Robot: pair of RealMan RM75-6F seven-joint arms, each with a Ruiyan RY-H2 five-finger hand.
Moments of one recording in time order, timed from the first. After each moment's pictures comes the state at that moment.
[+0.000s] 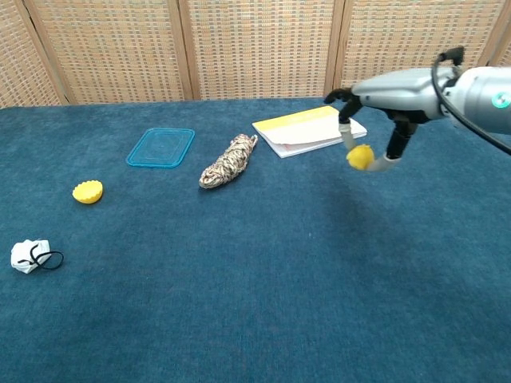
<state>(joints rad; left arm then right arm) -0.19 -1.18 -0.06 -1.53 1.48 1.38 0.05 0.85 -1.38 0.25 -1.55 -1.03 0.77 -0.53</state>
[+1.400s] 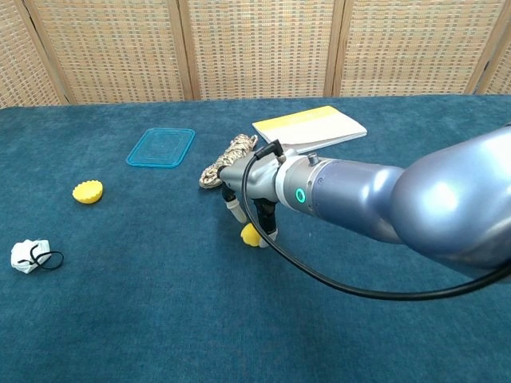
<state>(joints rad) -0.22 -1.18 -0.05 -1.51 1.45 1.32 0.01 1.23 -1.83 0.16 -1.35 -0.53 0.90 -0.94</state>
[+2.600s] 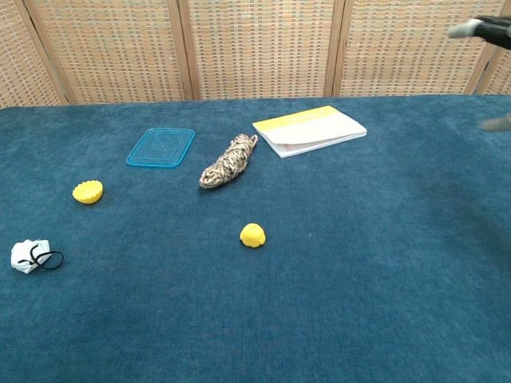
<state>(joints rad) -0.23 -1.17 -0.05 -1.48 1.53 1.38 -0.09 0.65 -1.36 -0.02 -1.31 -1.21 1.39 -0.14</state>
